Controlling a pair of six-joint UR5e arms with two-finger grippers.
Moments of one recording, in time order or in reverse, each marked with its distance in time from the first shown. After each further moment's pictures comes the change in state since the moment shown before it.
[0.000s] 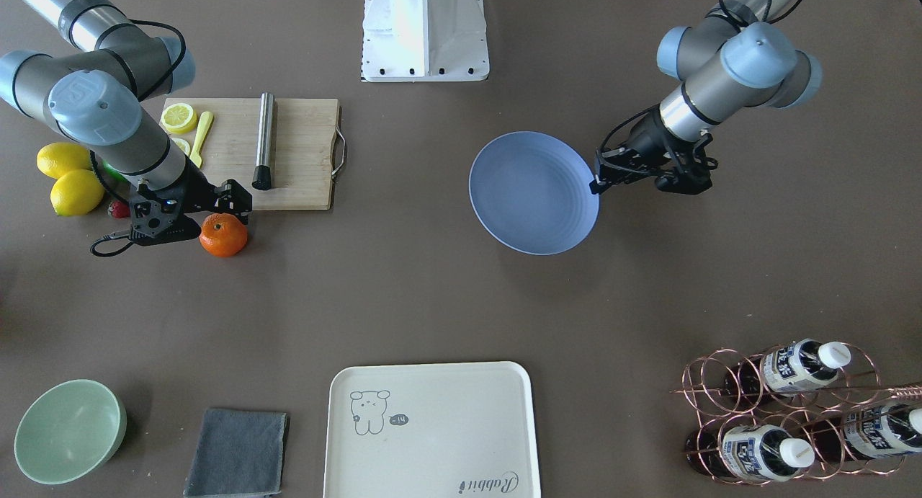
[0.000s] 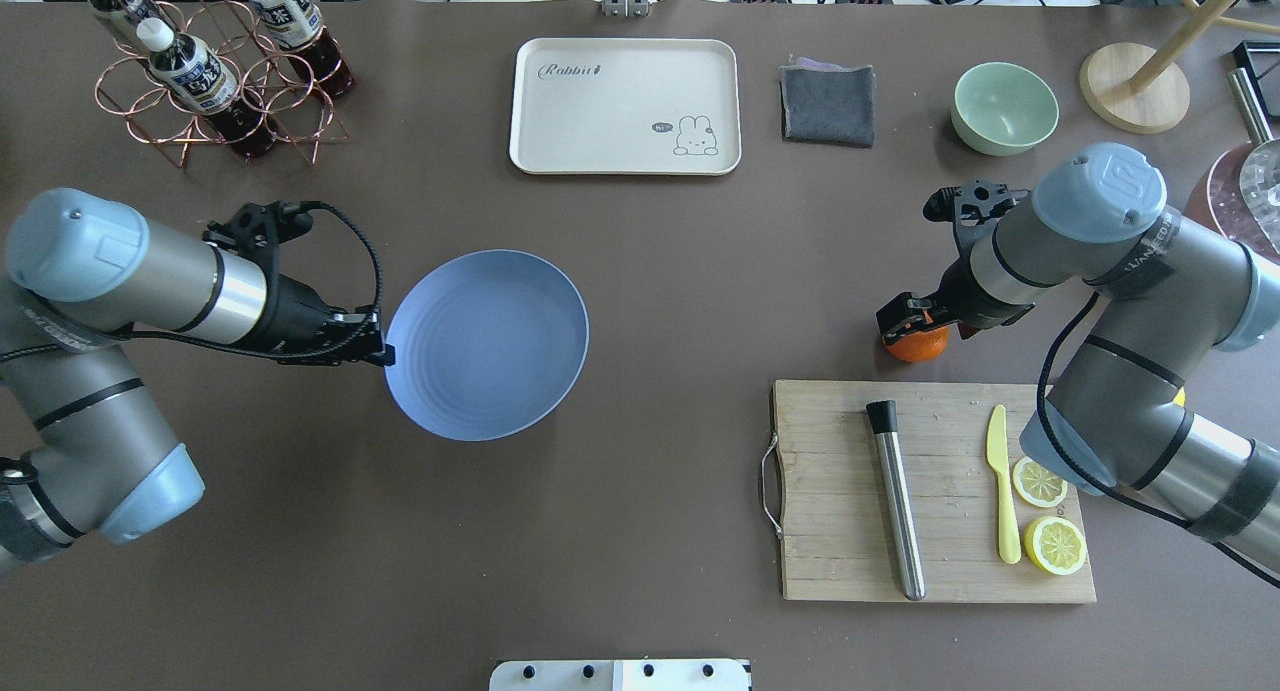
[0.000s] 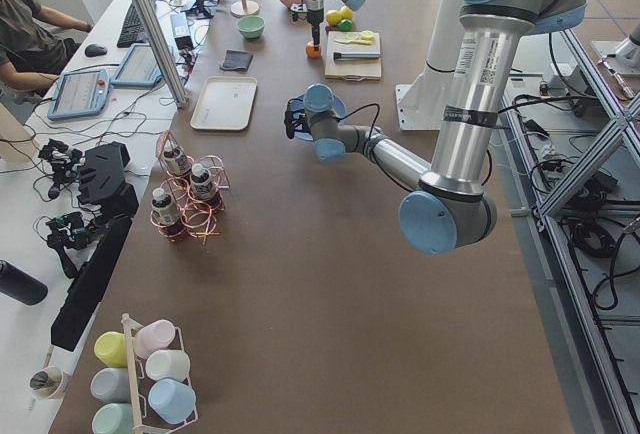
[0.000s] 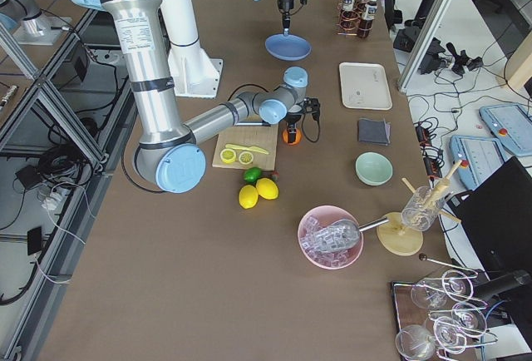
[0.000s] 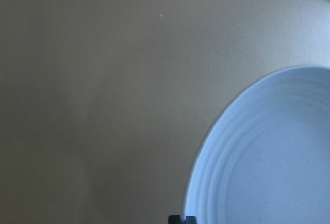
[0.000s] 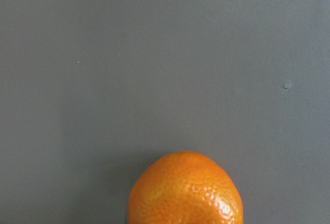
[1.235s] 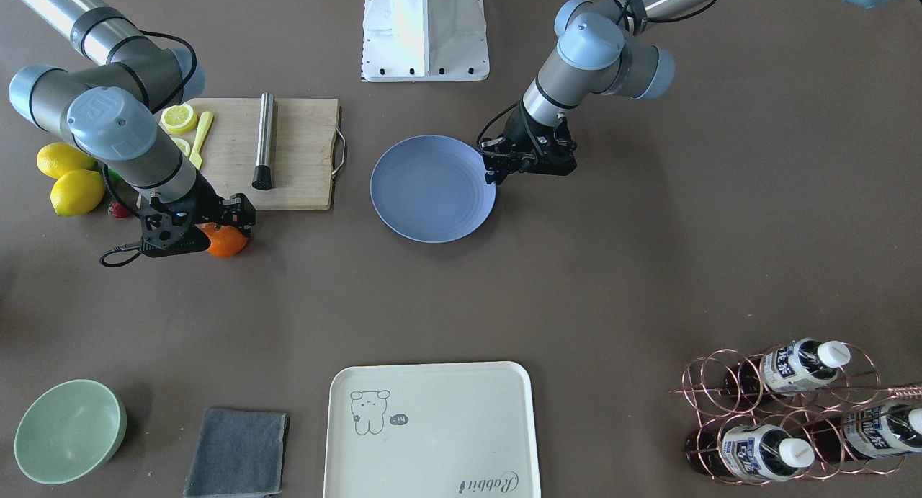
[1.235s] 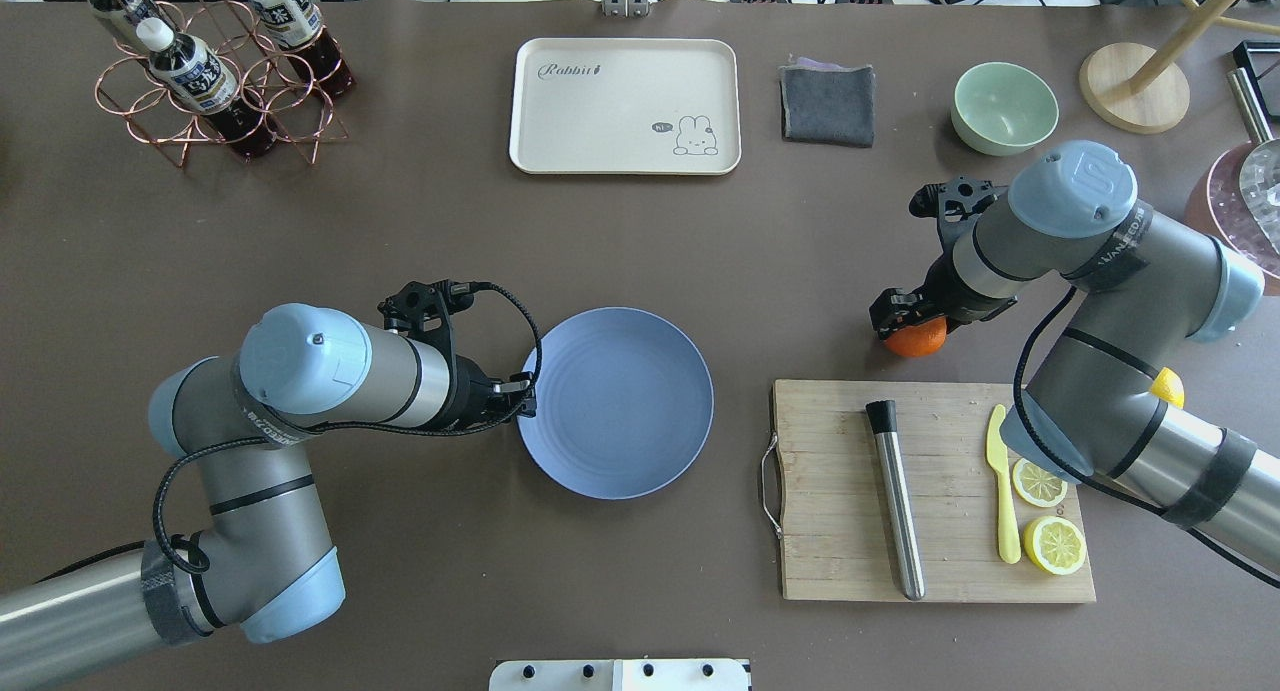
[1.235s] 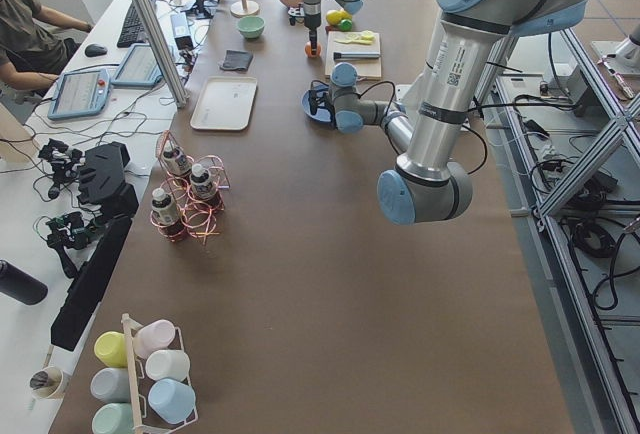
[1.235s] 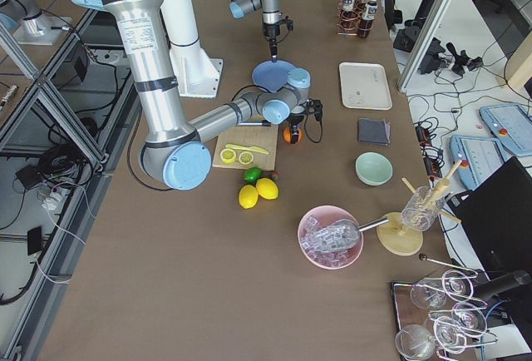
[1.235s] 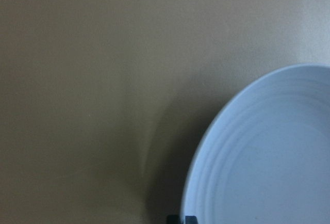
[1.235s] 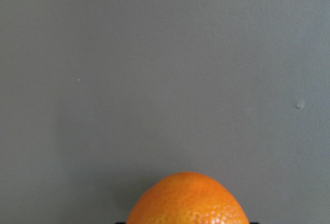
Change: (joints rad) left arm 0.203 -0.146 0.042 0.089 0.249 -0.069; right arm 0.000 0.041 -0.044 -0.002 -0.011 0.001
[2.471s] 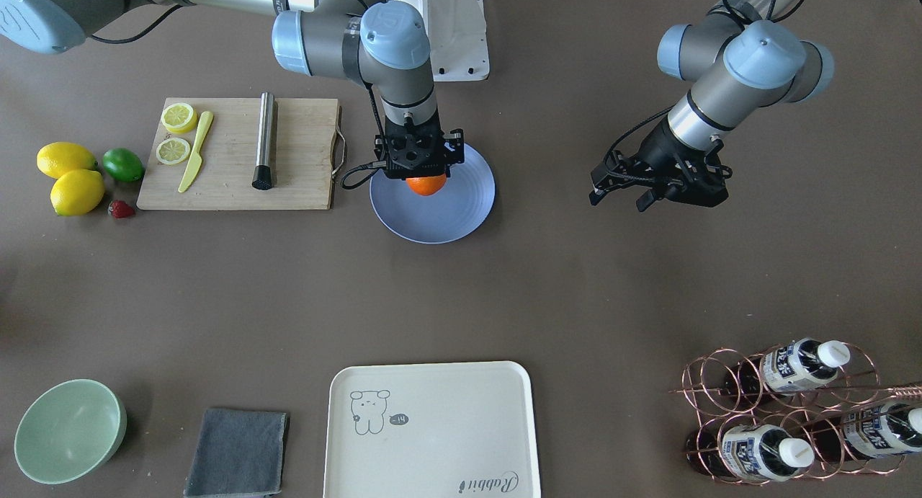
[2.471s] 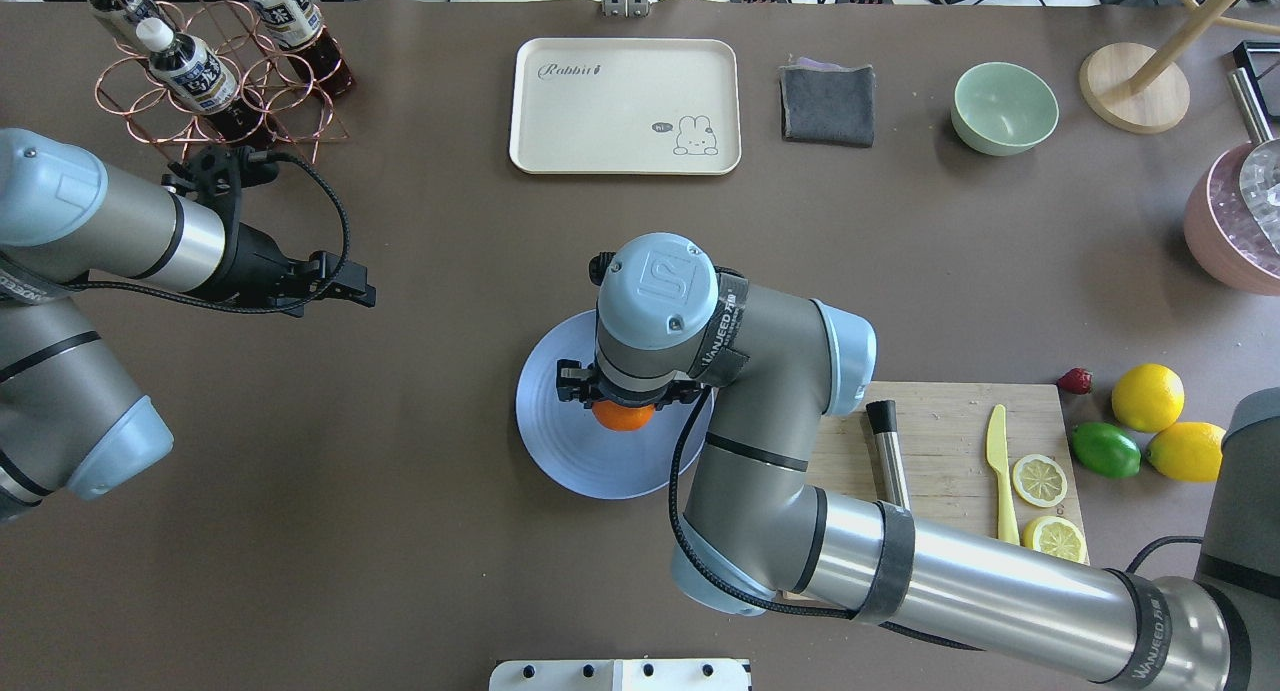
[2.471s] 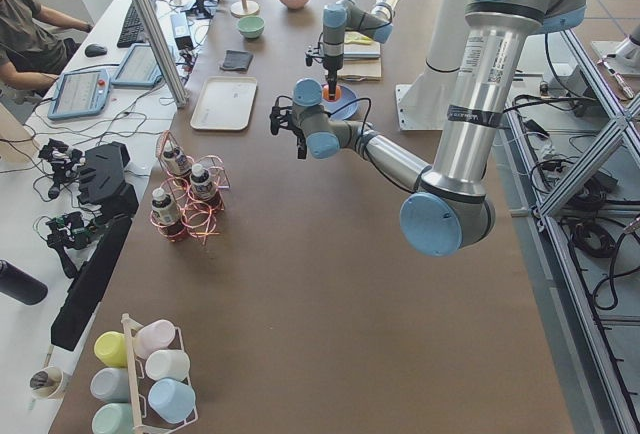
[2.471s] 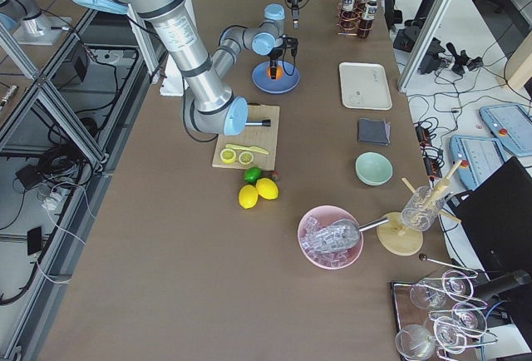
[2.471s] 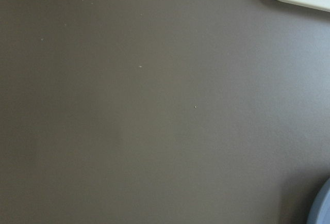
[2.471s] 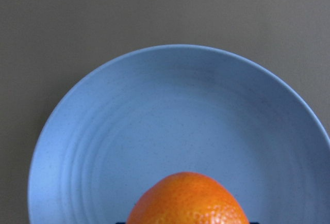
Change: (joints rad) left arm -0.336 0.190 -0.065 -0.001 -0.270 0.323; right arm -0.341 0.503 -0.110 -0.242 -0.231 0.391
